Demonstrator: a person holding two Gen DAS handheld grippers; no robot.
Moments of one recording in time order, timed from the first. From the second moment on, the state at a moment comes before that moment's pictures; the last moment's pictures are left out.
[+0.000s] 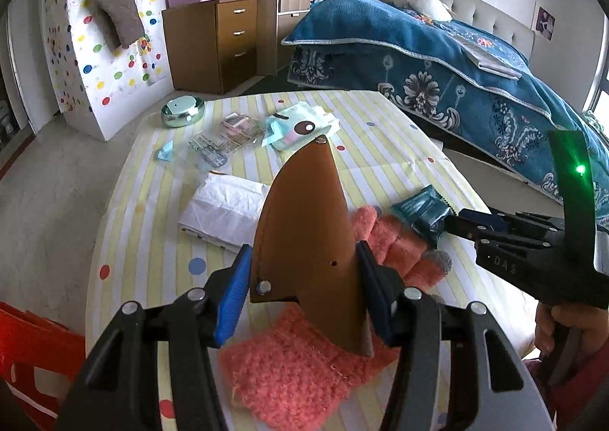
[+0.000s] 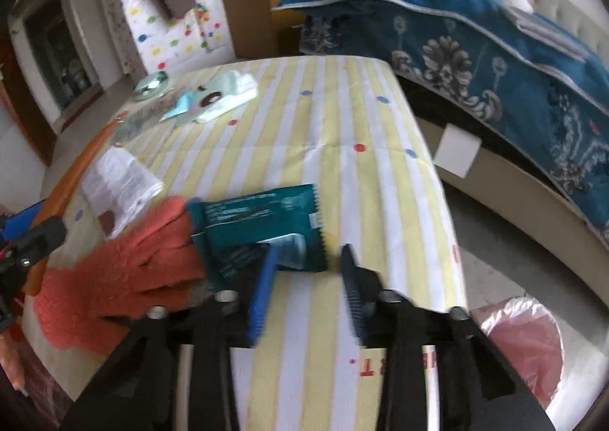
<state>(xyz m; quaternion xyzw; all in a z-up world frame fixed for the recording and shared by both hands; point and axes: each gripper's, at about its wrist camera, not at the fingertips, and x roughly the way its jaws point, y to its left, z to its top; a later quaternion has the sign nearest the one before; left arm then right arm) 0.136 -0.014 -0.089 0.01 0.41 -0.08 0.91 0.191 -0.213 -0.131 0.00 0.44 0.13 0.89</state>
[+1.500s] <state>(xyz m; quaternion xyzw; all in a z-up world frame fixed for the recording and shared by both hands) 0.106 -0.014 -0.082 0.00 0.41 -0.09 0.91 0.191 -0.196 -0.115 -0.01 0.44 0.18 0.88</state>
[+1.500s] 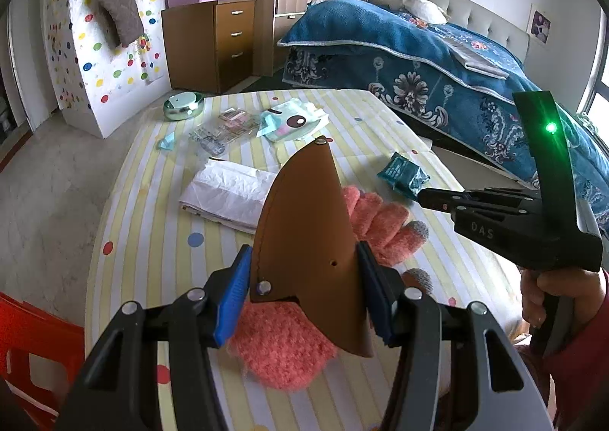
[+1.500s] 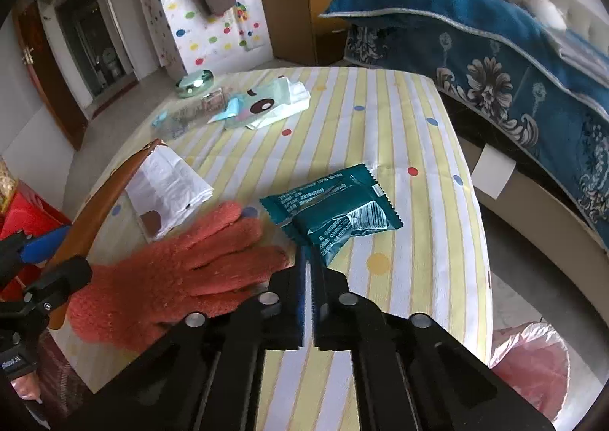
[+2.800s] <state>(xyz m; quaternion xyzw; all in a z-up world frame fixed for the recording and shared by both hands) 0.067 -0.163 -0.055 0.08 0.35 -0.24 0.90 0.067 -0.287 -0.056 0.02 0.35 0.07 0.93</state>
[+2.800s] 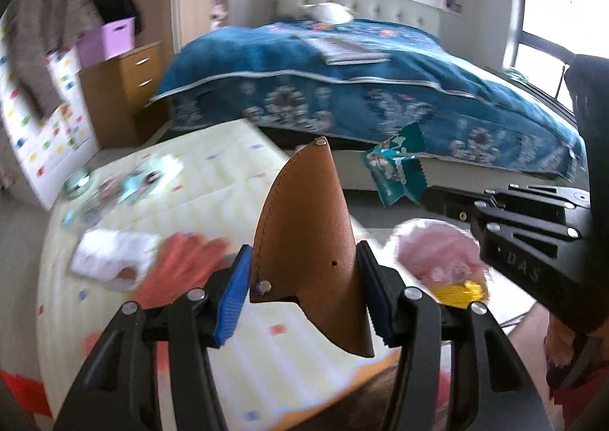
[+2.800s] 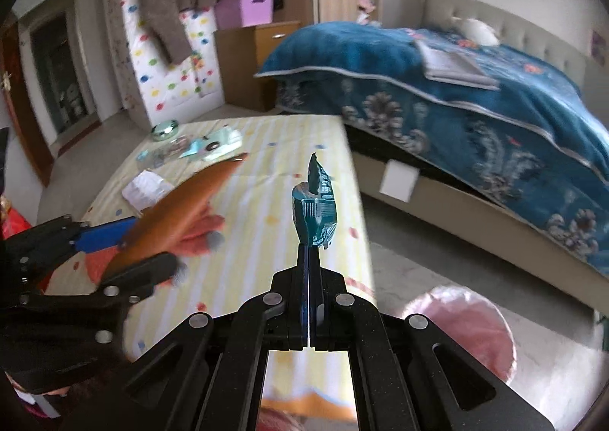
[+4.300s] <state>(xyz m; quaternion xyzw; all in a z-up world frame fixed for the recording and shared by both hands) 0.052 -0.240 -0.055 0.12 0.32 -0.27 0.90 -0.013 -0.453 -0.093 0.15 0.36 -0.07 0.92</state>
